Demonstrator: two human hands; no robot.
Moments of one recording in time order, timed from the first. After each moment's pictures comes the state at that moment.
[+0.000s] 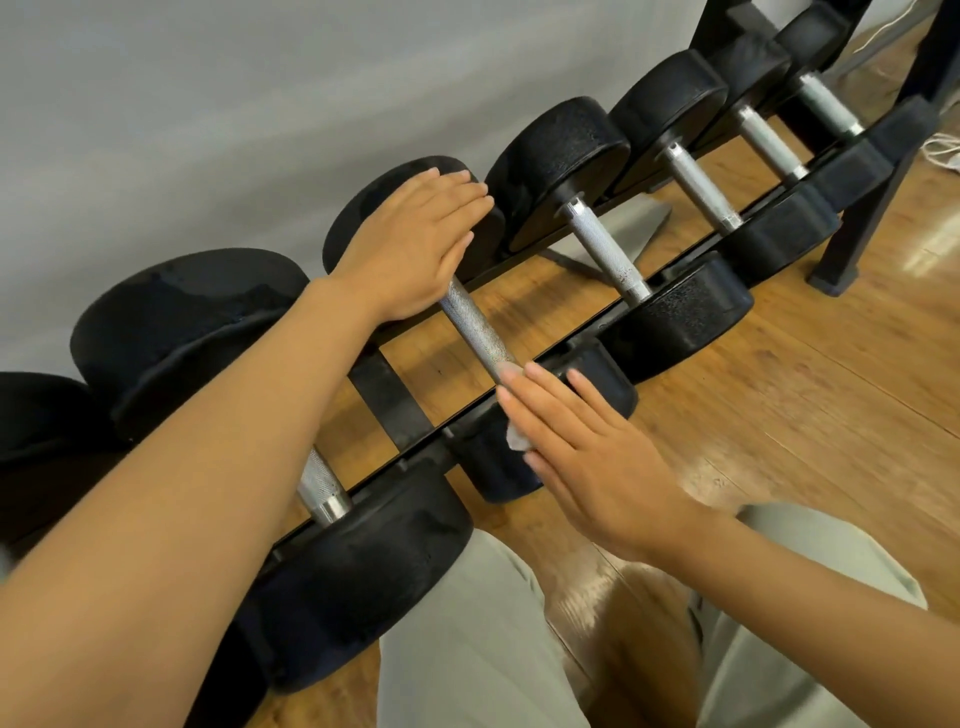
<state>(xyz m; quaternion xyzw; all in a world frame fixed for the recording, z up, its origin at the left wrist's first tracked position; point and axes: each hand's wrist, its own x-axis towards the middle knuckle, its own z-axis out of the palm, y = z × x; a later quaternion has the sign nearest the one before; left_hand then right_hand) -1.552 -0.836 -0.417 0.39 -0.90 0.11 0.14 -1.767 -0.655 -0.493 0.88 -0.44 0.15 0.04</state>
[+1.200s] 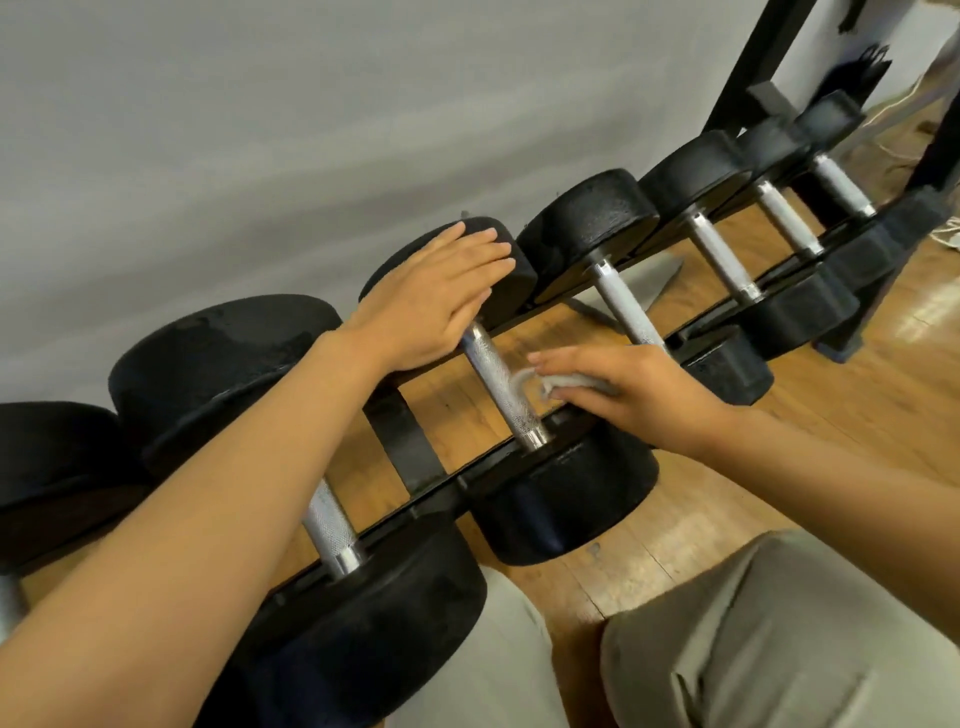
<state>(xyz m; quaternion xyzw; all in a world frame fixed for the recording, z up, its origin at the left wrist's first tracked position) -1.533 -0.838 -0.417 0.35 -0.91 0.04 0.22 -1.790 -0.769 -0.430 0.90 -0.32 0.24 -0.16</state>
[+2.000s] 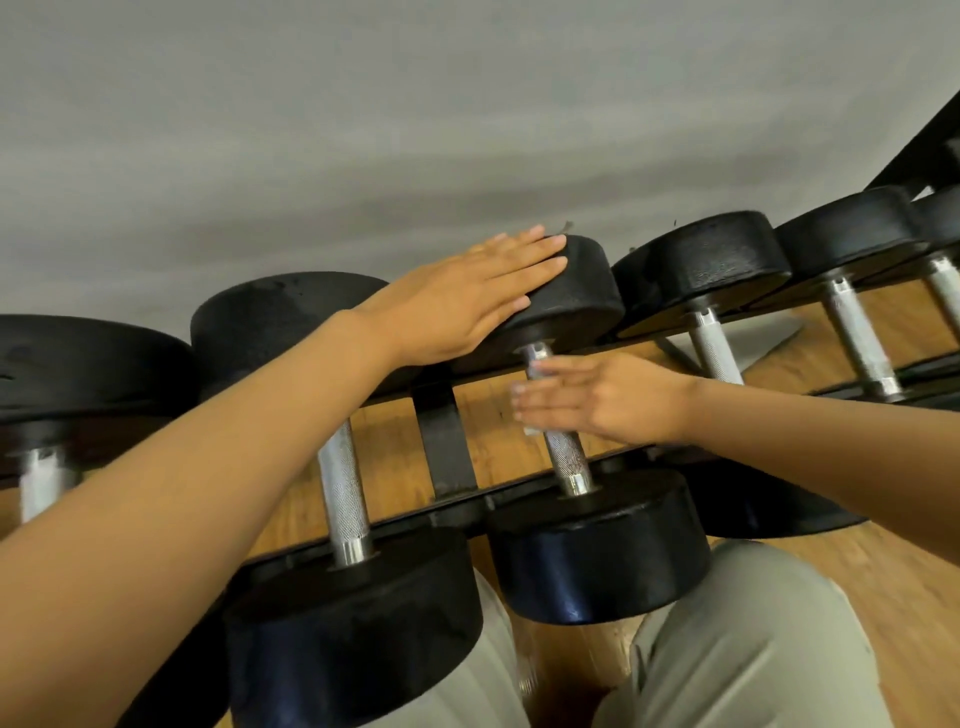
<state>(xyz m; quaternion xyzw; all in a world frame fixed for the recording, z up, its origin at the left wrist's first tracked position) -1.503 -0.833 -0.407 0.42 -0.89 0.01 0.17 -1.742 -0.873 -0.453 0.99 0.03 -0.03 0.13</state>
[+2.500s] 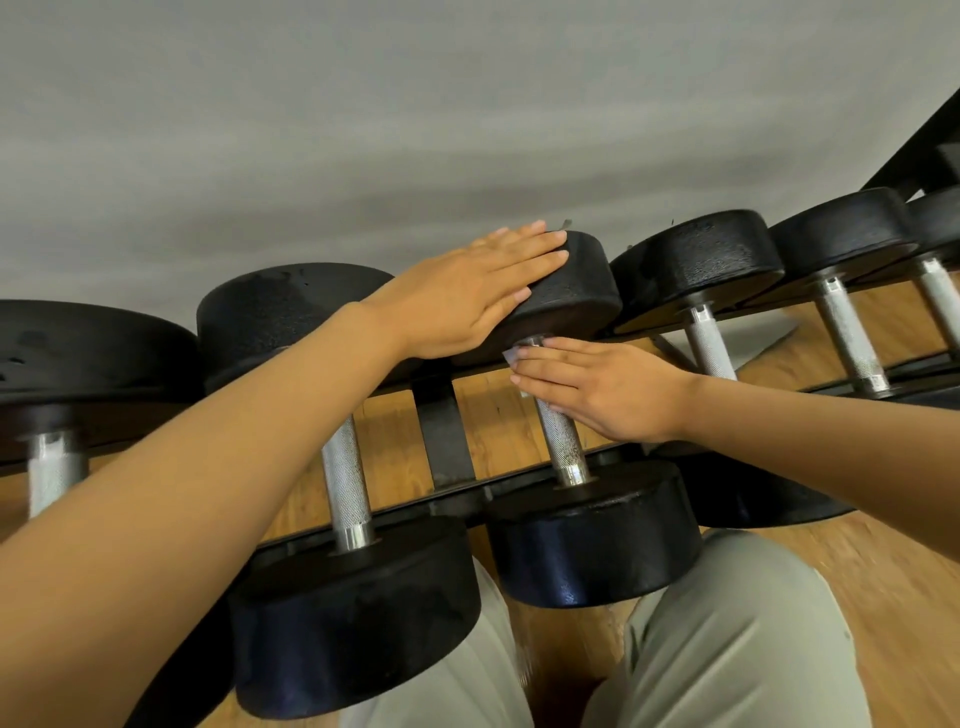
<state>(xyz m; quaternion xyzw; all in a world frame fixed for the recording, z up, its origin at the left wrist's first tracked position) -1.505 -0.830 -0.406 0.44 -0.88 0.00 0.16 -1.747 -0.864 -0.457 0.98 -0.06 -0.02 0.17</state>
